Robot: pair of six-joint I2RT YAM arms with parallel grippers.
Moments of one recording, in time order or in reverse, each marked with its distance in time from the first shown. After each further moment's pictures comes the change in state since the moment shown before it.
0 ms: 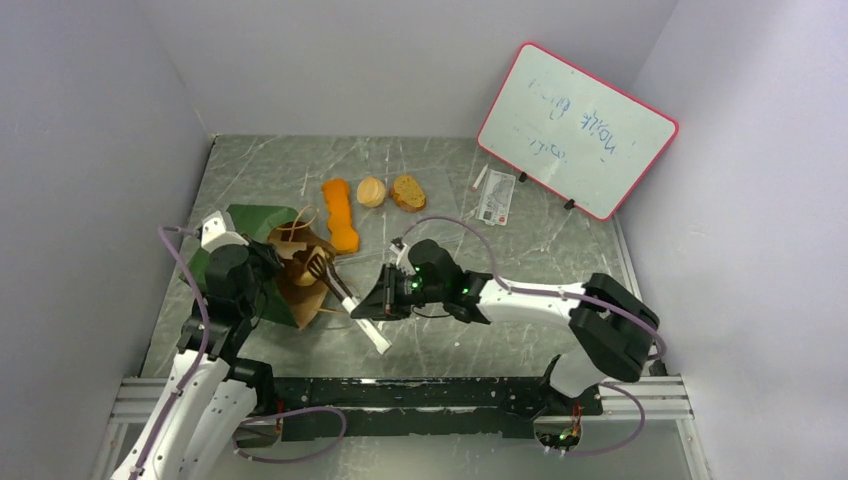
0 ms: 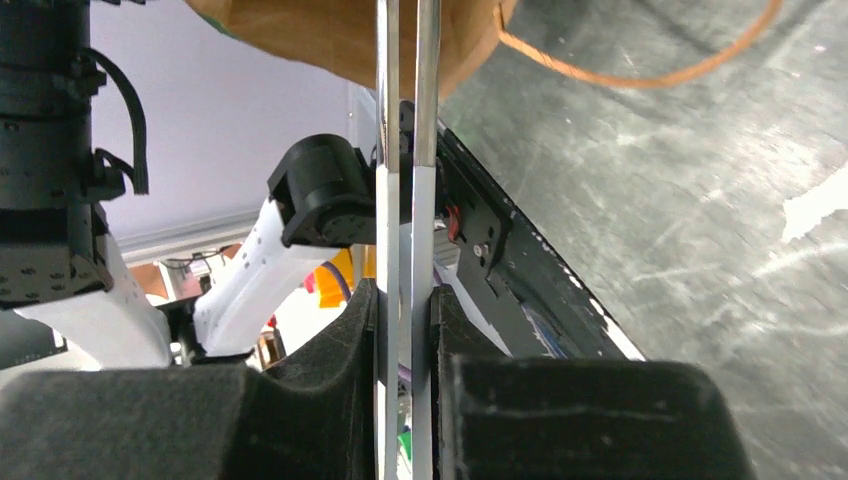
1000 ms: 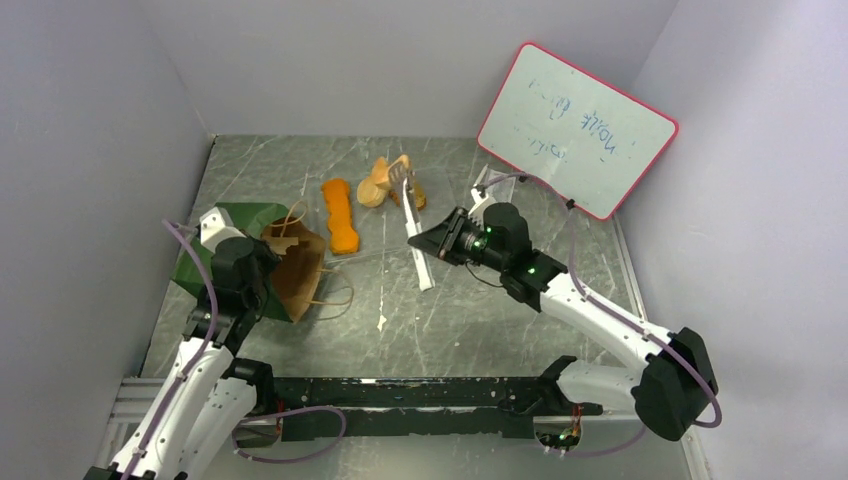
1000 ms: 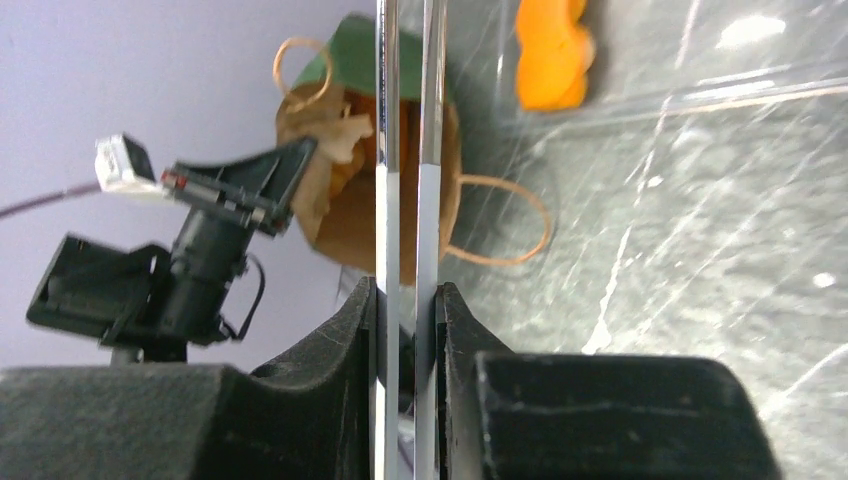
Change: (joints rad) left arm 0.000 0.092 0.003 0.055 -0.134 -0.026; right arm -0.302 -0.403 -0.023 -0.227 0.203 -0.177
